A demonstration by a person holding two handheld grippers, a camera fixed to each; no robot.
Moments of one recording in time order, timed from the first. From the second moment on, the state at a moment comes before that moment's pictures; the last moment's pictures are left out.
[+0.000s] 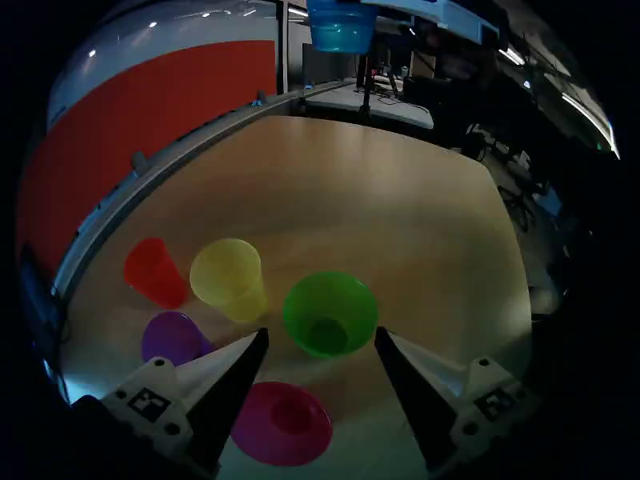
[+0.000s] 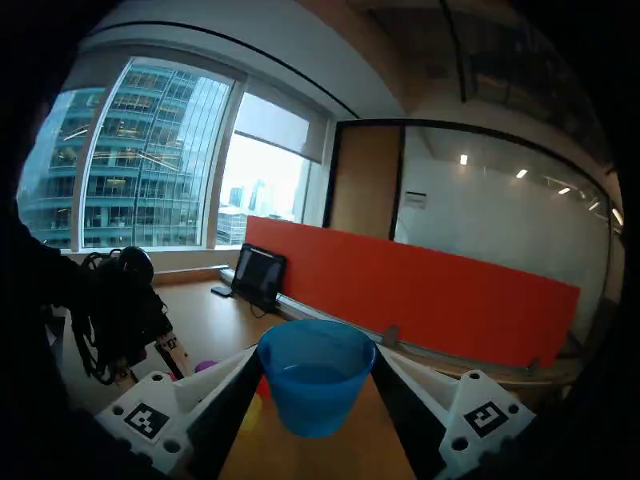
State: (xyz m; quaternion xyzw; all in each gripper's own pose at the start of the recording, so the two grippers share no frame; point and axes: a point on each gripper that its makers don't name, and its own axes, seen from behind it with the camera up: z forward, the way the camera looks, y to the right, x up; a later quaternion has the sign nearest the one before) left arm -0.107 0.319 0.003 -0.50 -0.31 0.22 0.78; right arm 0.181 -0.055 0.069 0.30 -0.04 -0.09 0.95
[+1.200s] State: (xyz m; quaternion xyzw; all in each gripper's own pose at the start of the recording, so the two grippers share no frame) left arm -0.132 0.343 0.011 -0.48 -0.31 0.23 0.79; right arm 0.177 -0.046 0.072 0.30 -0.04 -0.09 0.95
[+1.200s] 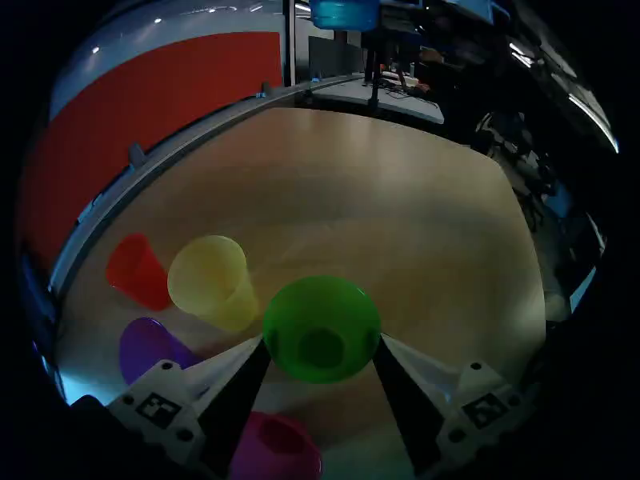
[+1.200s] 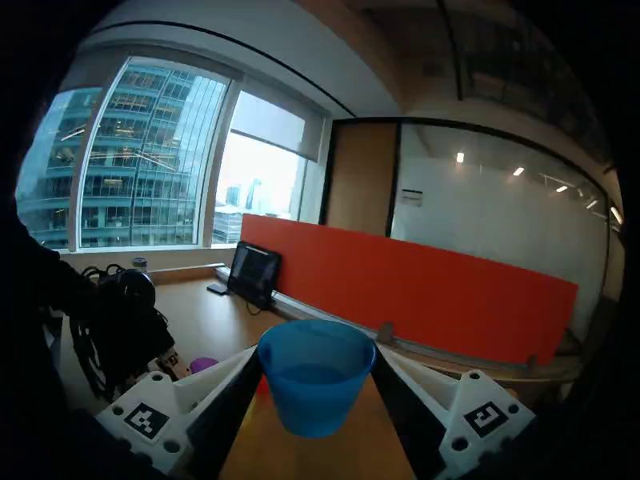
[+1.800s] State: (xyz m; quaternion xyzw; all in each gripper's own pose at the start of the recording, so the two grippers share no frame) left arm -0.090 0.342 0.014 -0.48 -0.27 0.19 0.81; right arm 0.181 -0.043 0.073 0.29 -0.05 -0.08 0.95
